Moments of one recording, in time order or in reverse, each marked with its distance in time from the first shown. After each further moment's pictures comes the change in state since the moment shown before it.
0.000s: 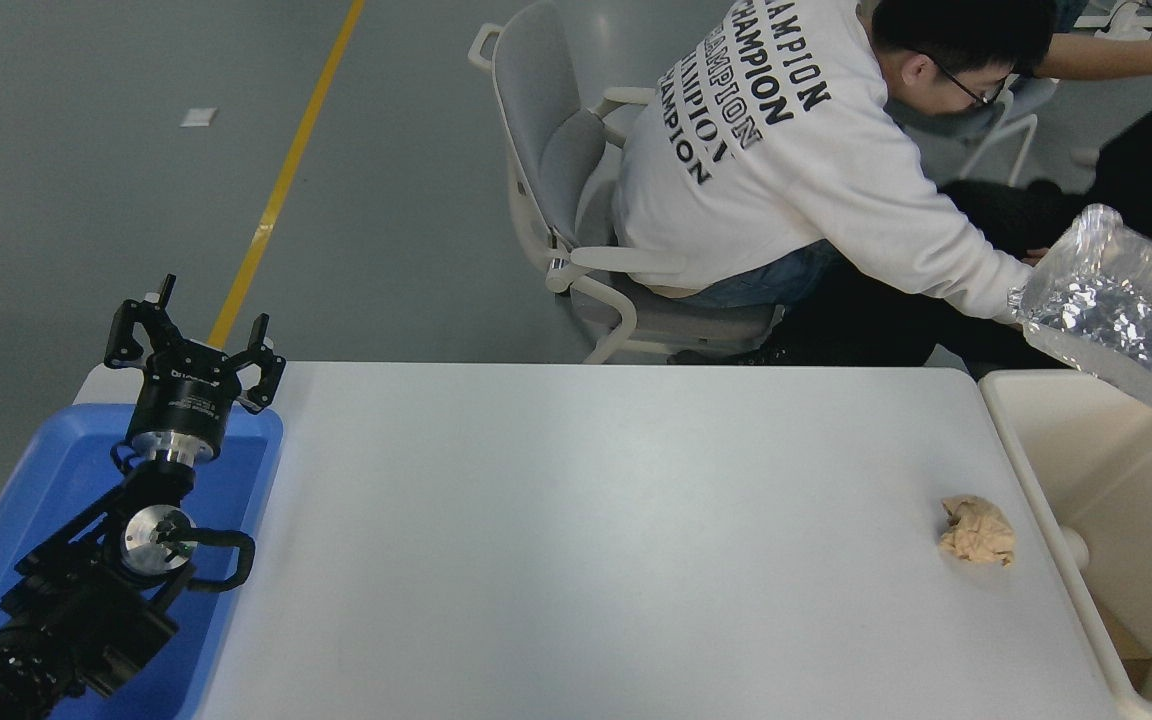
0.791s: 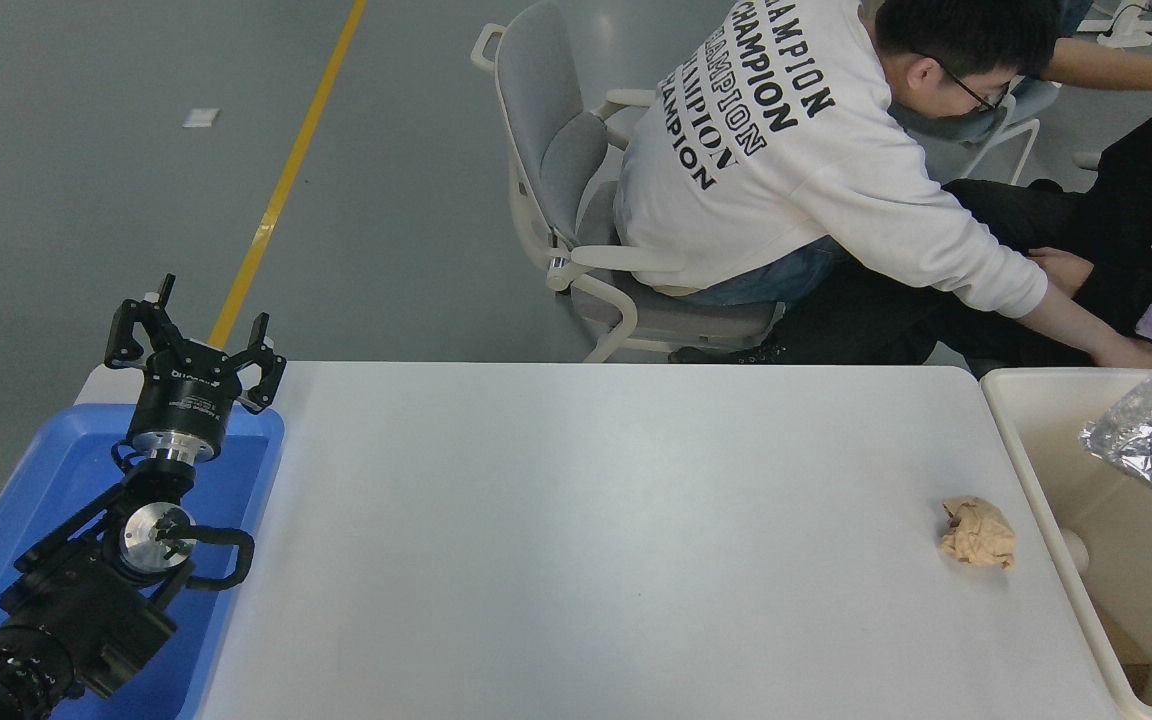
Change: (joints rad) left arm 0.000 0.000 0.000 0.000 0.001 0.000 0.000; right arm -0.914 0.257 0.576 -0.591 -0.007 -0.454 -0.001
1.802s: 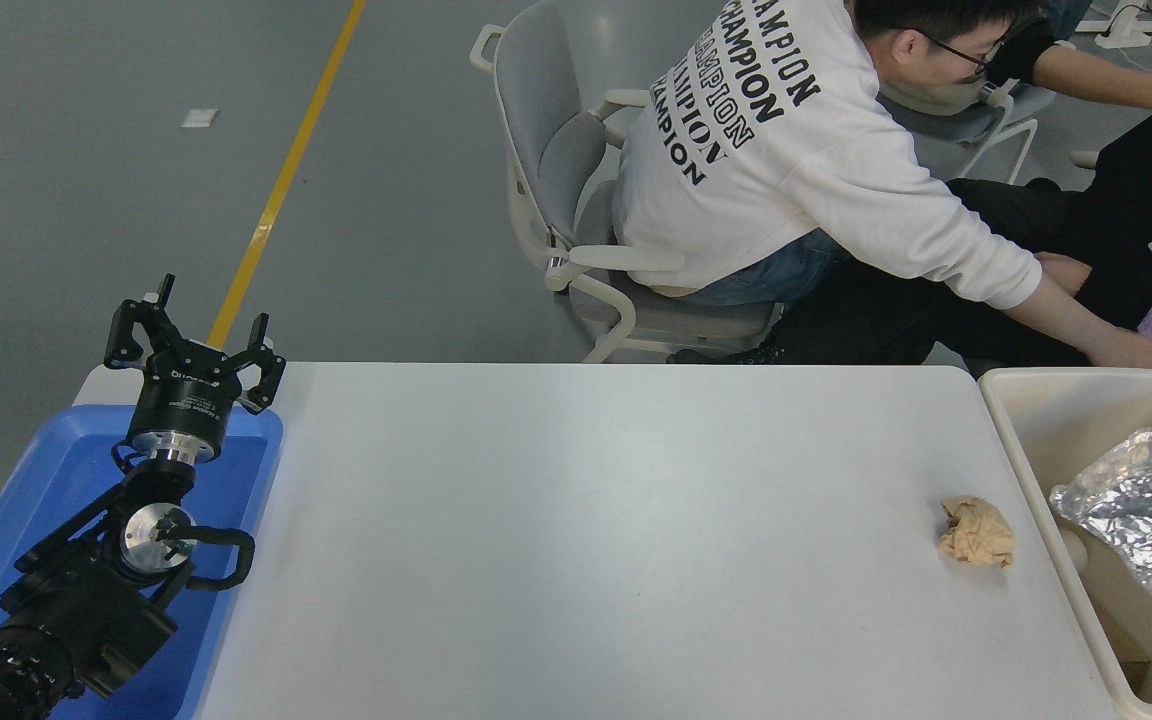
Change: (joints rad) left arm 0.000 0.000 0.000 0.000 -0.001 0.000 0.000; right arm -0.245 0.176 0.088 -0.288 0.007 -0.188 0.002
